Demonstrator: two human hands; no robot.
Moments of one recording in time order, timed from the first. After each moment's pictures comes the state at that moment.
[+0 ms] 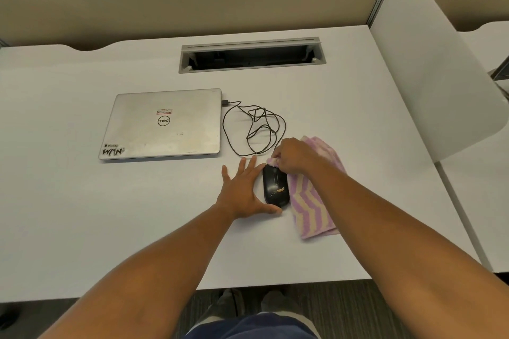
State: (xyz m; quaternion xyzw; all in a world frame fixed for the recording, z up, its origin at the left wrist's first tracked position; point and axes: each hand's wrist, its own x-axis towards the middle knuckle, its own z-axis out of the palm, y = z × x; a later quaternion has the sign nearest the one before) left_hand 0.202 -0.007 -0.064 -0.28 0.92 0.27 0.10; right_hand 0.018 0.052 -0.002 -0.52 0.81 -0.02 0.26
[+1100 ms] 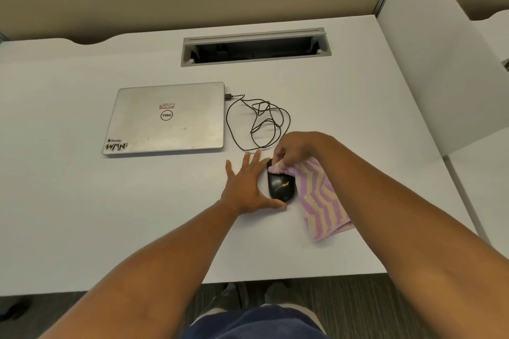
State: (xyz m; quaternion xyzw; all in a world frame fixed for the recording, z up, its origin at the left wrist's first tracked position) left_hand 0.203 -0.007 -0.066 -0.28 0.91 0.30 0.07; right_hand 0.008 0.036 0.020 -0.54 0.72 0.06 0.44
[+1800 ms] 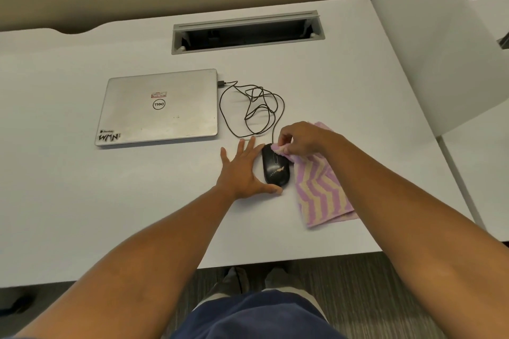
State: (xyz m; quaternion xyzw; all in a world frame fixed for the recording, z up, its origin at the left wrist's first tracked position) left_hand 0.202 -0.005 -0.060 -0.28 0.91 0.29 0.09; right_hand 0.006 0.076 0.011 -0.49 0.79 -0.05 0.37
